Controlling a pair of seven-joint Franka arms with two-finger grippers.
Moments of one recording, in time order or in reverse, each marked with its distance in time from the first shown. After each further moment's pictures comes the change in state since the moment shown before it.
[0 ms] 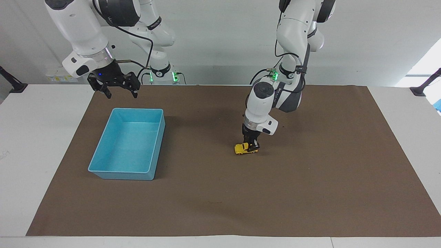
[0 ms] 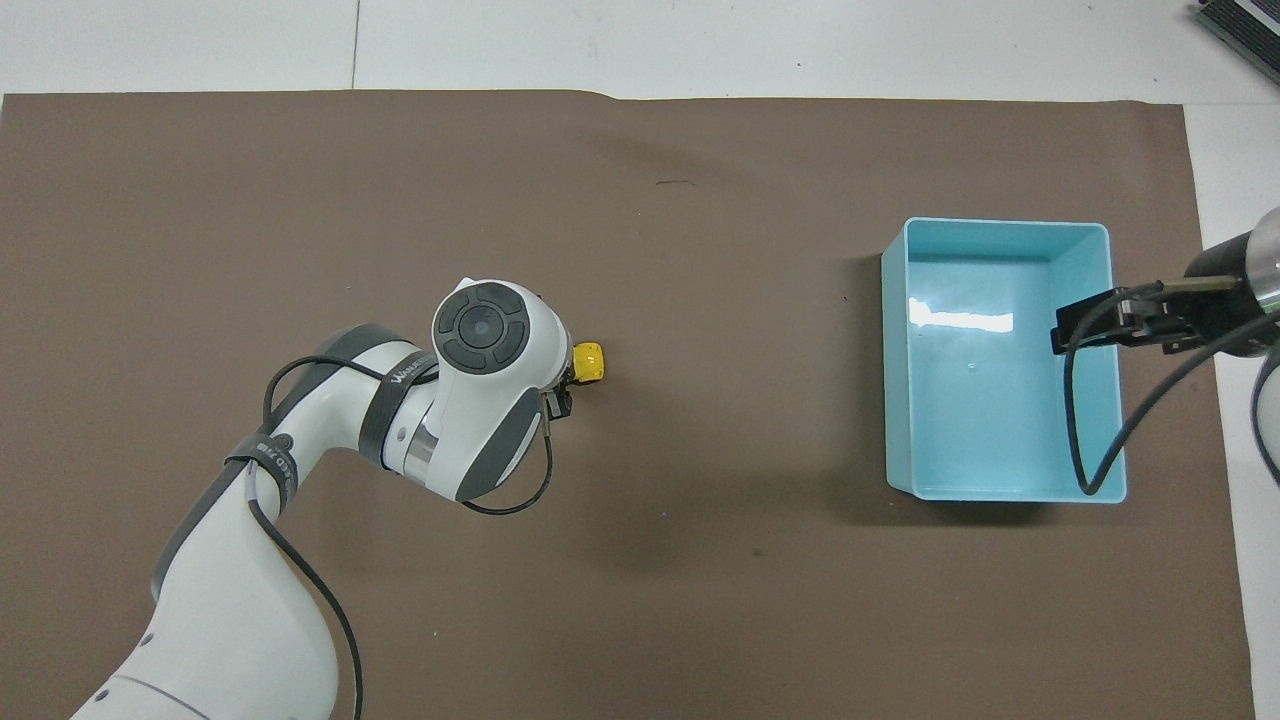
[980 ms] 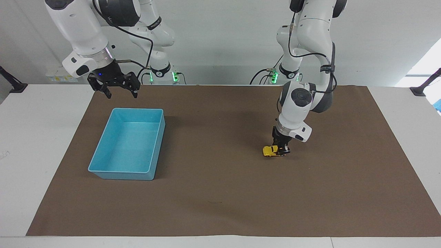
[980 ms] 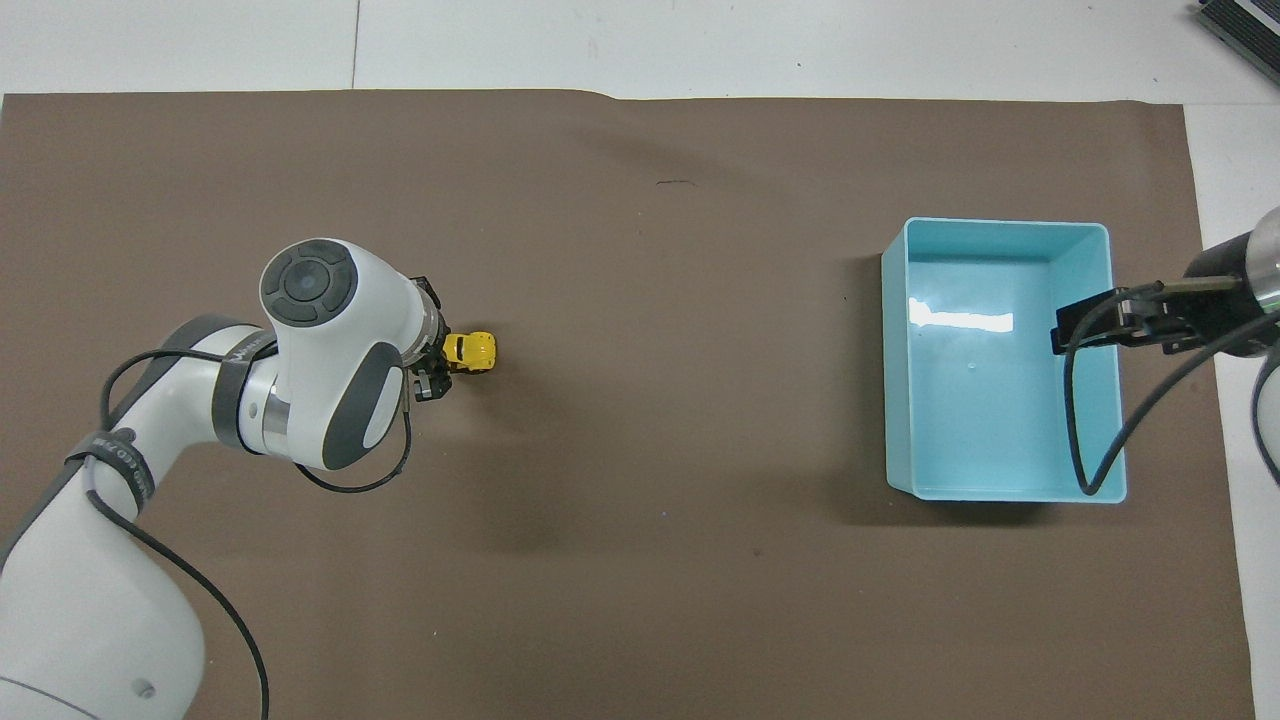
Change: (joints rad) left arm 0.221 -0.066 -0.001 -0.086 -0.005 -0.034 0.298; right arm 0.000 0.000 0.000 0.000 0.000 0.000 0.000
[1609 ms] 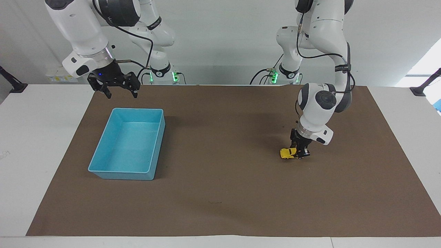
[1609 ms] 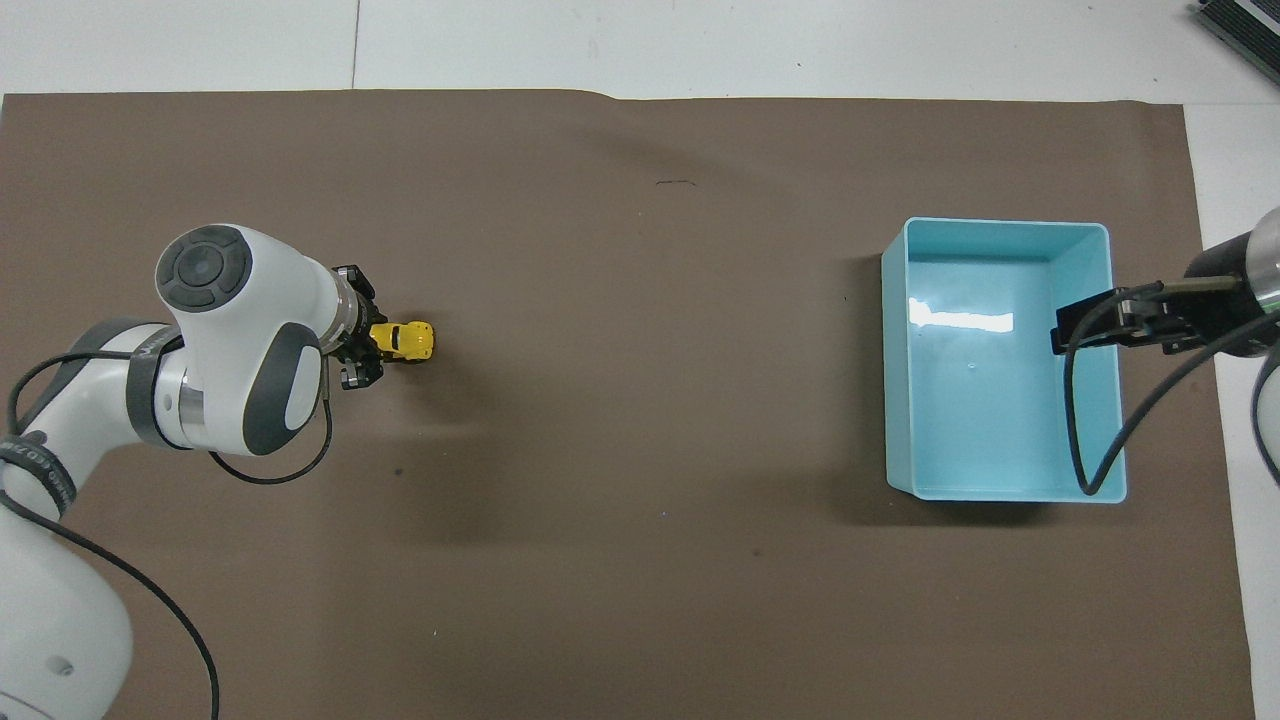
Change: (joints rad) left arm 0.119 -0.012 0.000 -0.020 0.000 0.014 0.147; right arm 0.000 0.000 0.000 0.000 0.000 0.000 0.000
